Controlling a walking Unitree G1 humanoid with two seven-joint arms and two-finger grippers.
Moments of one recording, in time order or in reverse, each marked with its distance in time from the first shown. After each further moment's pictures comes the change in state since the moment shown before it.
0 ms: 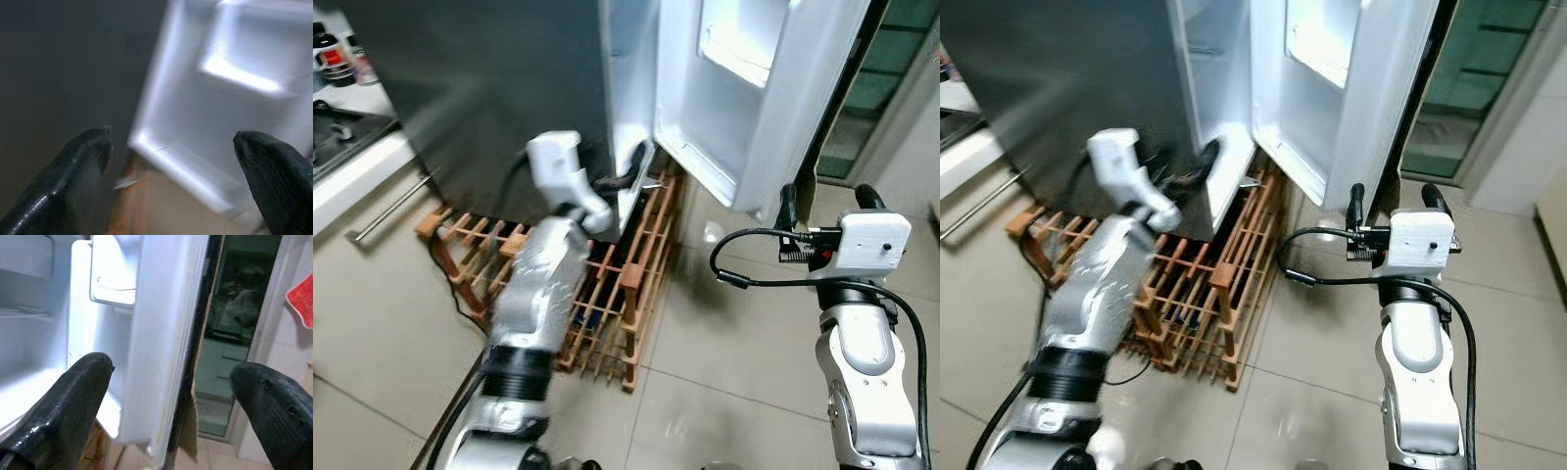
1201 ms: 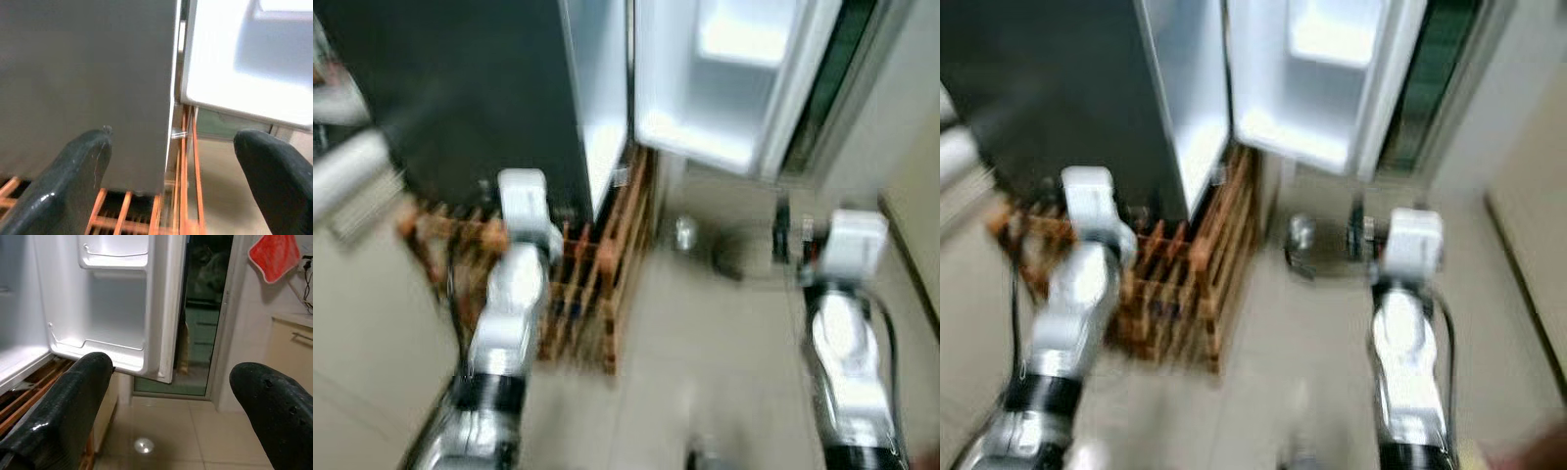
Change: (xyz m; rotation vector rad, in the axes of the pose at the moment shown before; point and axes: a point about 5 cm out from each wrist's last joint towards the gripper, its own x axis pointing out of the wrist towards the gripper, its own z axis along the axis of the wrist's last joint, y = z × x) left arm -0.015 0.036 -0.036 0.256 0.127 0.207; right arm 0.010 0.003 -0.049 0.089 0.135 -0.046
